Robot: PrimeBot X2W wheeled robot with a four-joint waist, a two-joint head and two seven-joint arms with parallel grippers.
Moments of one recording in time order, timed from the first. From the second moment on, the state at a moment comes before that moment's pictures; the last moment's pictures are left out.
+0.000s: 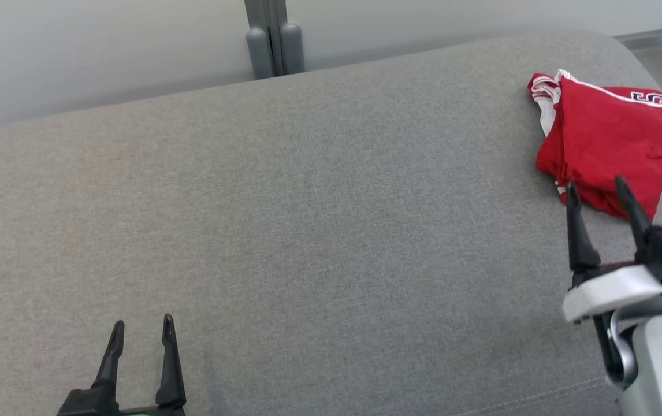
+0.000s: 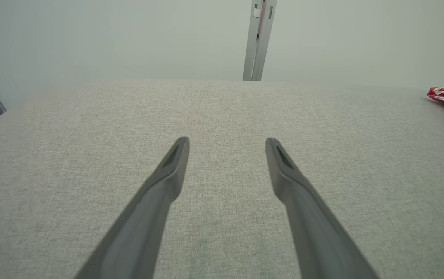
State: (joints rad) left arm 0.15 0.05 -0.04 0.07 -0.20 -0.01 -0.26; right arm -0.24 -0.19 -0.06 0.27 0.11 0.13 -0.26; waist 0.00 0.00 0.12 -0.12
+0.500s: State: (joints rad) left arm 0.21 0.05 -0.01 0.11 -0.22 0.00 -0.26; right arm 0.06 -0.08 0.03 0.15 0.09 0.13 -0.26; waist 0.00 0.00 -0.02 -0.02
